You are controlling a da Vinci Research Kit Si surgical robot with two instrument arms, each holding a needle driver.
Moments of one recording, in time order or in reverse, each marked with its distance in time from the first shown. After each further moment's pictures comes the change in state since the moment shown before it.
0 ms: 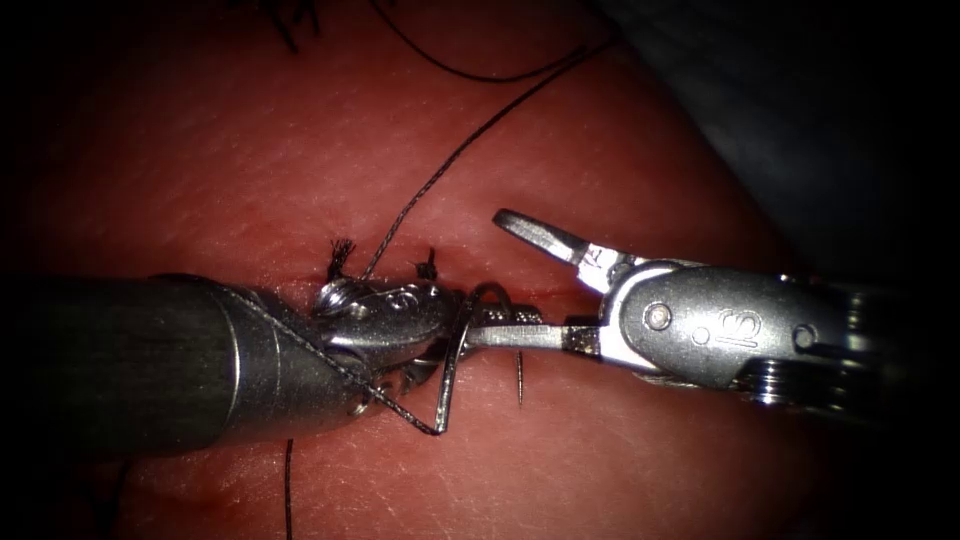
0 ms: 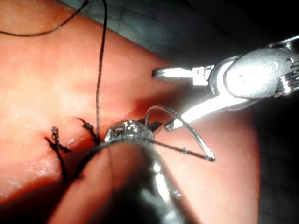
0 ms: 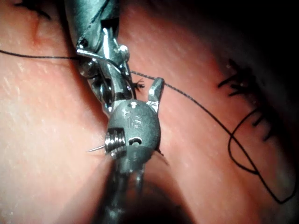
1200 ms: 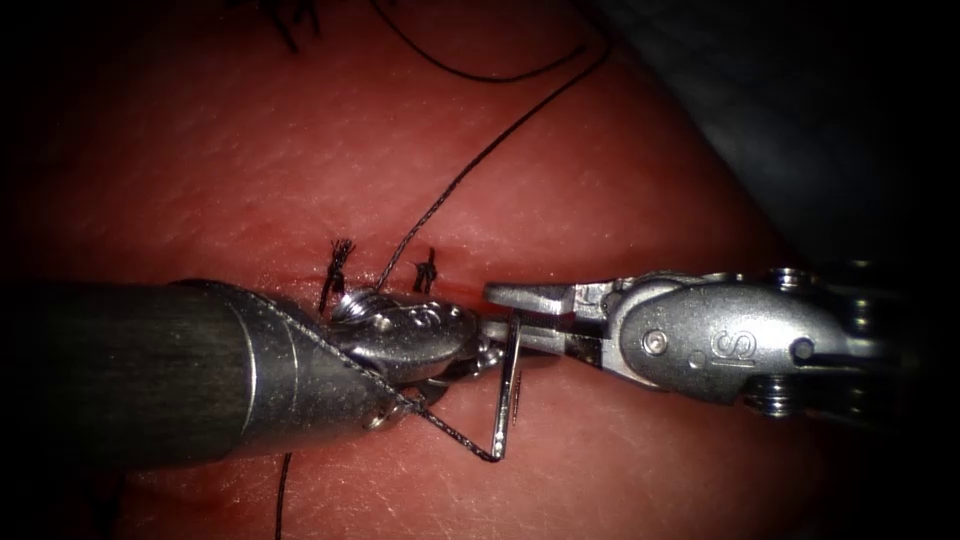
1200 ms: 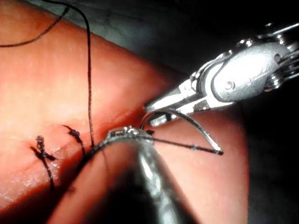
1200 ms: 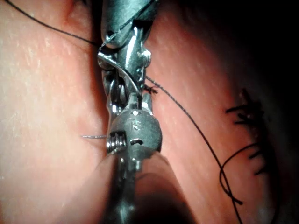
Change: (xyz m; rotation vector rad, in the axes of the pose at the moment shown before) right arm 0.001 -0.001 -0.002 0.074 -0.026 -0.258; left arm -0.001 0.001 0.000 0.053 -0.100 0.037
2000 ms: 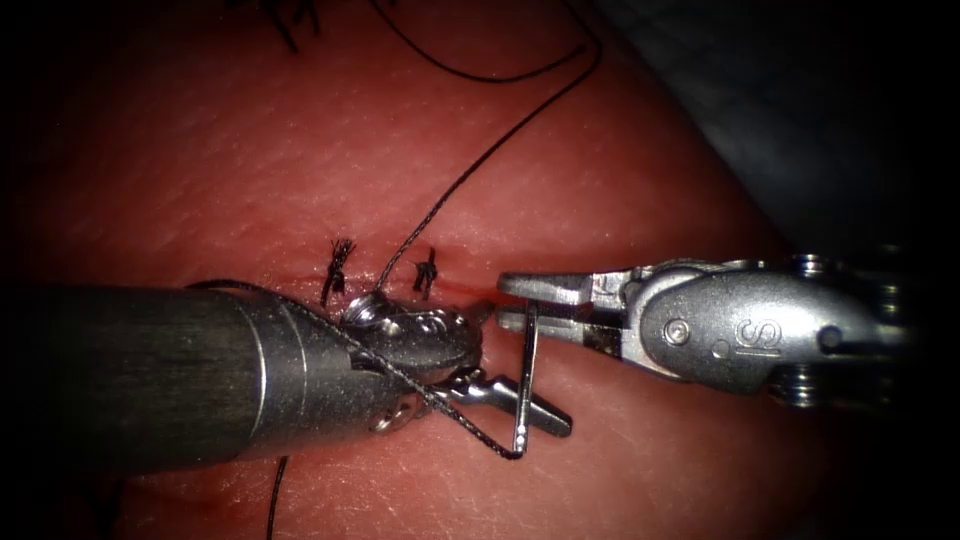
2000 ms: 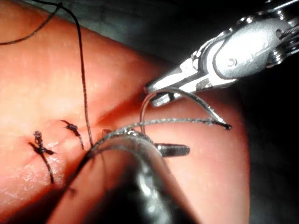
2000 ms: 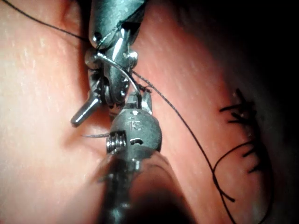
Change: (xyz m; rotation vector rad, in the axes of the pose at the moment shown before) right arm 0.000 0.001 -0.001 -0.010 0.010 0.024; left arm 0.000 0.001 0.000 -0.204 0.046 0.077
